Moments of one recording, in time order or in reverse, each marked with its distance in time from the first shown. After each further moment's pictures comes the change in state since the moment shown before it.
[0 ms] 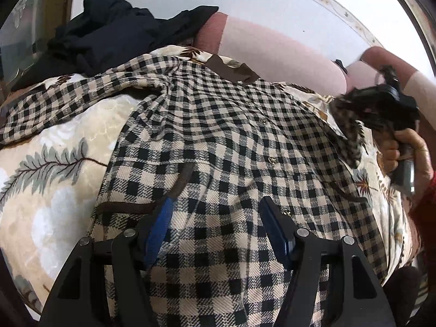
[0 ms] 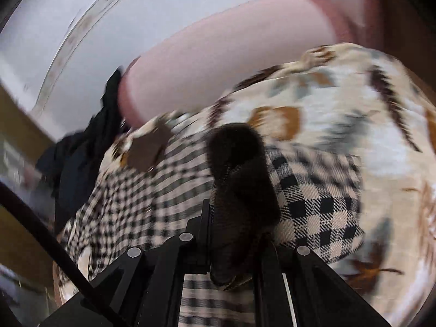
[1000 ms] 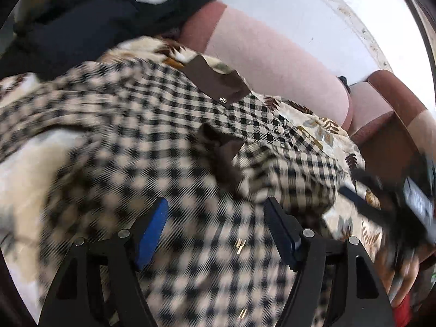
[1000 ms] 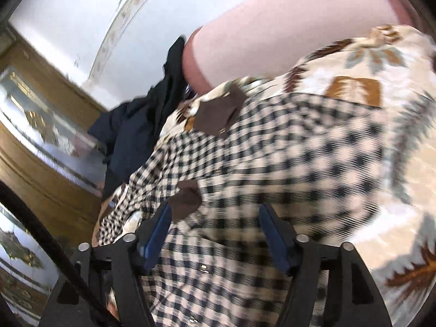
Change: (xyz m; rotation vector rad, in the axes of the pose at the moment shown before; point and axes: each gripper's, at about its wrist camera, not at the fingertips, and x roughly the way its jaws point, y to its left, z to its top) left arm 0.108 -0.026 0.096 -0.122 0.103 -0.116; right arm -0.003 -0.007 -0.037 -0.003 0.040 0.314
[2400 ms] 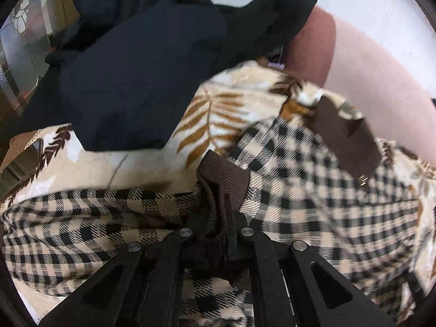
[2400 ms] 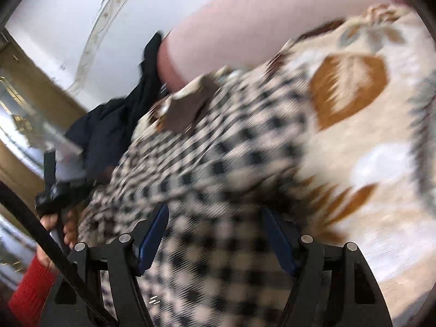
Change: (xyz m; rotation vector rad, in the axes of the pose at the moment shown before) left arm 0.066 0.116 0.142 -0.032 -0.009 0.466; right arm 0.078 -0.046 0.026 -0.006 -0.047 -0.120
